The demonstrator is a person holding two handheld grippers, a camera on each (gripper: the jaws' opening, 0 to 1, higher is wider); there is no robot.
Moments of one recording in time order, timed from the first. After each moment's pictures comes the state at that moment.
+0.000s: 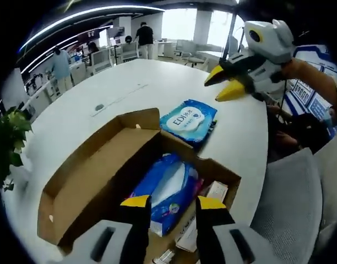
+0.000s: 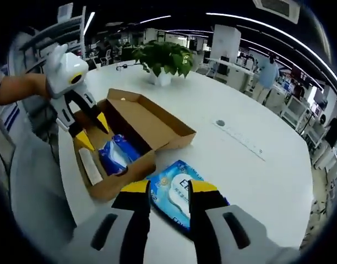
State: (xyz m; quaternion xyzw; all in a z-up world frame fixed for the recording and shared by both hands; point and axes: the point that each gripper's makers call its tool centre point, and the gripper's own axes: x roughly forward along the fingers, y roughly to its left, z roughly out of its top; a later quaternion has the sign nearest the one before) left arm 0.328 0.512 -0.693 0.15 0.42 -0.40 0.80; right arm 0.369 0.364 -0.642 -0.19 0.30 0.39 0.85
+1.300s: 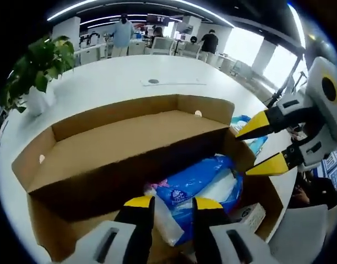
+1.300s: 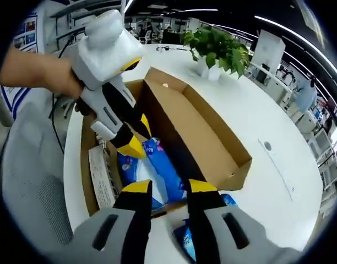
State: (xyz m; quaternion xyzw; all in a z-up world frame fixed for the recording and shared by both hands) left arm 0.365 0.539 -0.743 0.01 0.45 -0.24 0.86; right arm 0.362 0.475 -0.699 -0.28 0.31 0.49 0.76
